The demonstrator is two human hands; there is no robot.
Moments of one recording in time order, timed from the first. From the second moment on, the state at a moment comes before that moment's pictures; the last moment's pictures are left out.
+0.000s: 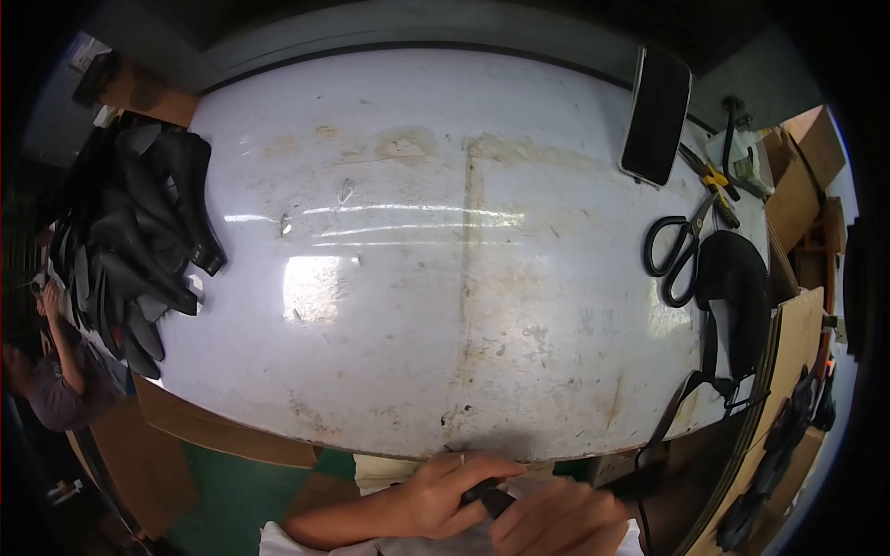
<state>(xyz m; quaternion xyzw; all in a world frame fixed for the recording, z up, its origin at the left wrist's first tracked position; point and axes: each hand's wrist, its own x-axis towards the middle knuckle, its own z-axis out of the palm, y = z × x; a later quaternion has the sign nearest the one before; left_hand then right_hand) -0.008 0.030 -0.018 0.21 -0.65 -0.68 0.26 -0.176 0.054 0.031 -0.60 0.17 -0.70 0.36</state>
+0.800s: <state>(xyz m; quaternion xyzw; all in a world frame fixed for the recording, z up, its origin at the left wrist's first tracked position) -0.008 0.032 -0.030 0.20 -0.65 -0.67 0.31 -0.167 0.068 -0.006 -0.34 0.08 -0.83 0.43</state>
